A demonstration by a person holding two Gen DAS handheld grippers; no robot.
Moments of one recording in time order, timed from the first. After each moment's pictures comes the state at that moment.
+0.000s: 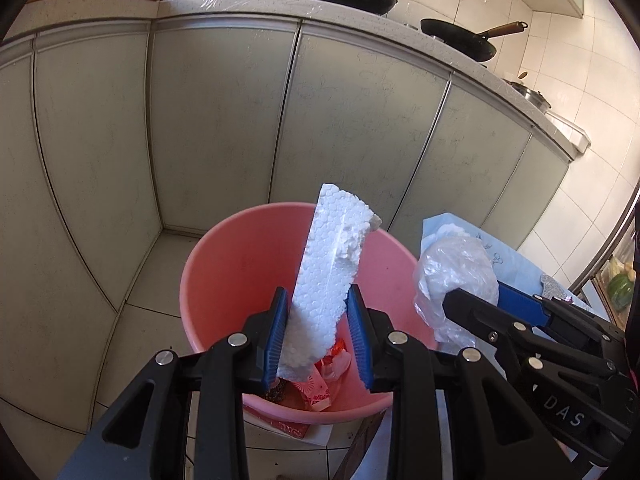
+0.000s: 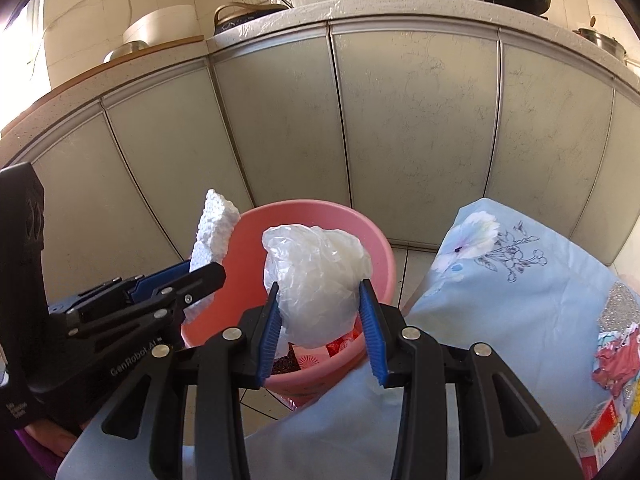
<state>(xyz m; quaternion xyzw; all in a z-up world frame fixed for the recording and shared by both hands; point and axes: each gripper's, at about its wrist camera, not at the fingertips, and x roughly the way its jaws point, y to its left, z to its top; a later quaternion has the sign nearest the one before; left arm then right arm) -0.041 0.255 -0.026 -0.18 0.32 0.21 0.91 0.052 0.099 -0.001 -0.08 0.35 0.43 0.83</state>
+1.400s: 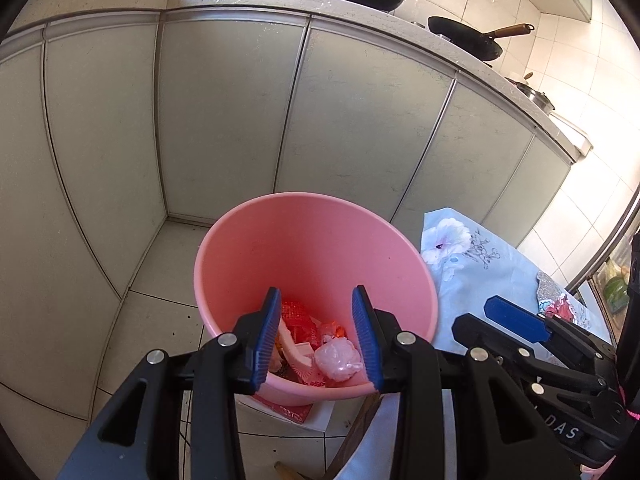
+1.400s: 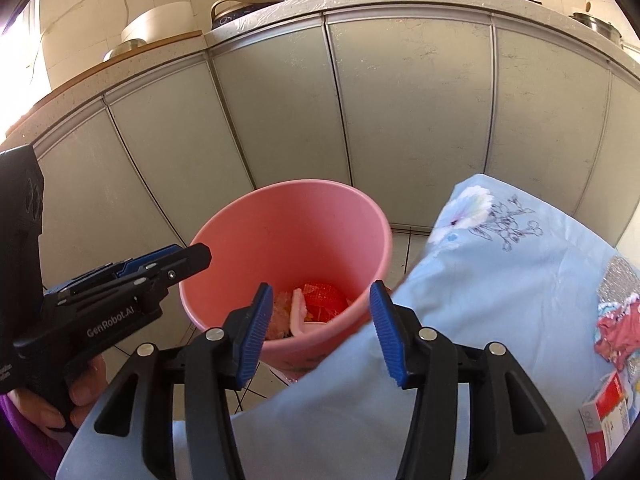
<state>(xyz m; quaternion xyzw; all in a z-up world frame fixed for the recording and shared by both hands) -0.053 0.252 -0.018 -0.19 0.32 0.21 0.90 0.043 0.074 -0.006 -0.07 0.36 0.43 0.82</state>
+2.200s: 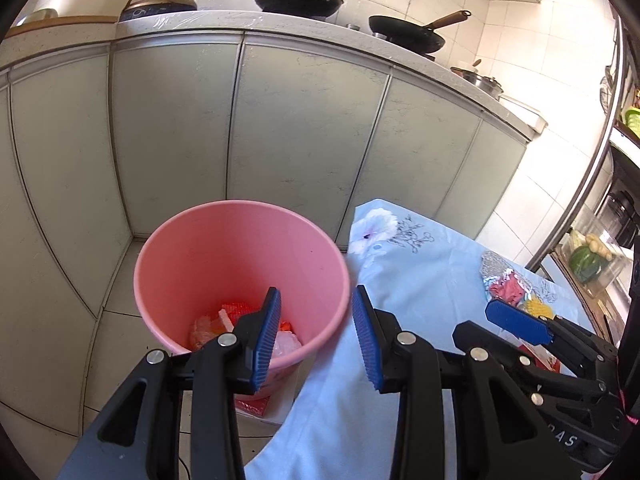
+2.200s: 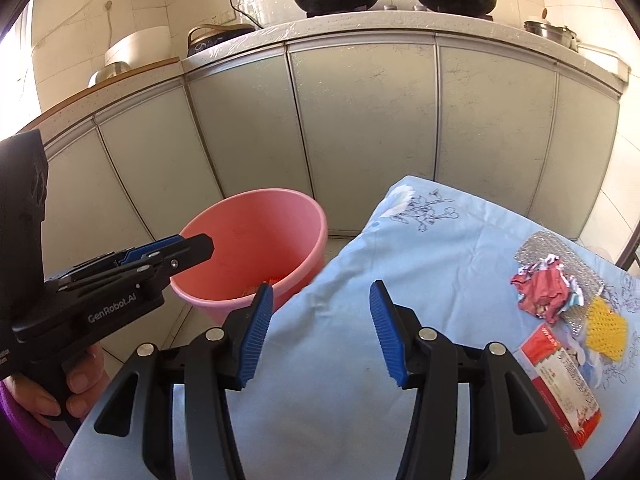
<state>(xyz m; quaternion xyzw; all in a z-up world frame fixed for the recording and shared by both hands) -0.050 0.184 0.009 -0.16 0.31 0.14 0.93 0.017 -0.003 0.019 -0.06 0.34 0.38 0.86</state>
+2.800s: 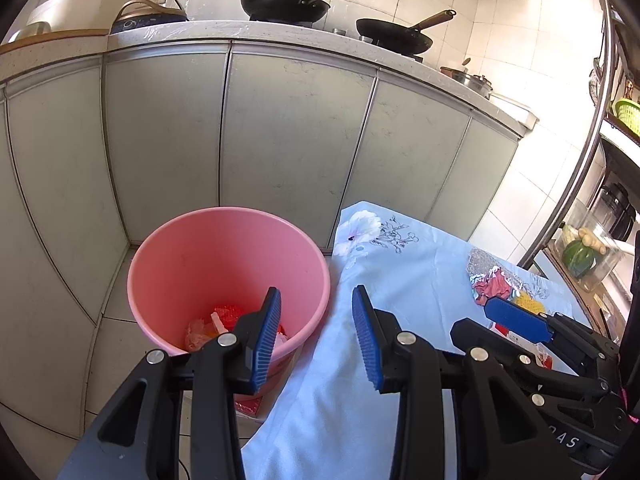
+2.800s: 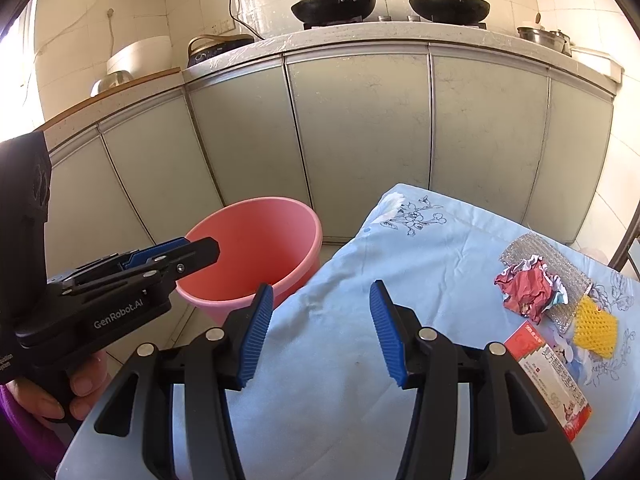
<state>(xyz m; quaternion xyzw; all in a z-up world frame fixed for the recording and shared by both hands) -0.051 0.166 0.021 -0.15 0.31 0.13 0.93 0.010 -0.019 0.030 -0.05 0.33 0.38 0.86</state>
